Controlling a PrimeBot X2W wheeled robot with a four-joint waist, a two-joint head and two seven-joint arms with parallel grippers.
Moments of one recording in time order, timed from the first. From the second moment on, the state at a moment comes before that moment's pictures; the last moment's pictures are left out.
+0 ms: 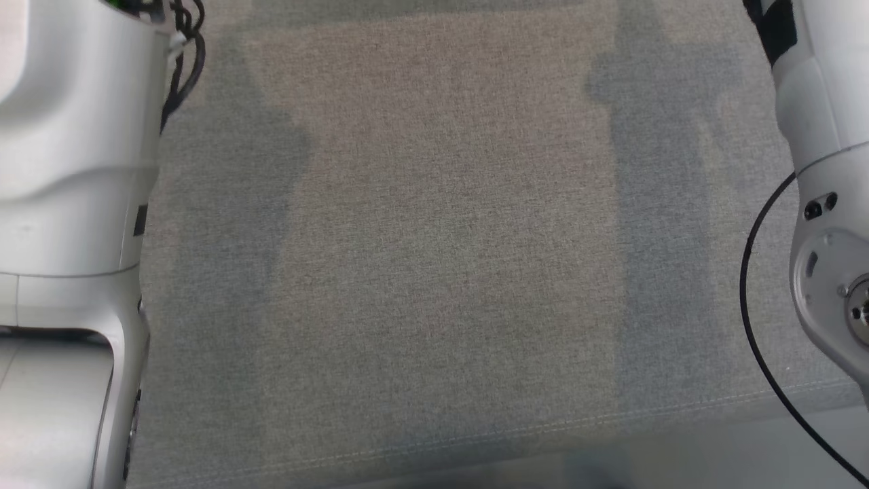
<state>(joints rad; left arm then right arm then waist) -1.35 0.12 -0.30 0.52 -0.61 0.23 -0.26 -1.54 -0.04 -0.21 1.11 0.34 0.13 -0.19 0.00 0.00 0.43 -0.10</state>
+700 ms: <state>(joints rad) -1.01 0.05 -0.15 0.20 -0.51 0.07 -0.26 -1.32 -0.13 0.24 0.91 0.50 0.13 -0.15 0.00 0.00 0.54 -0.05</state>
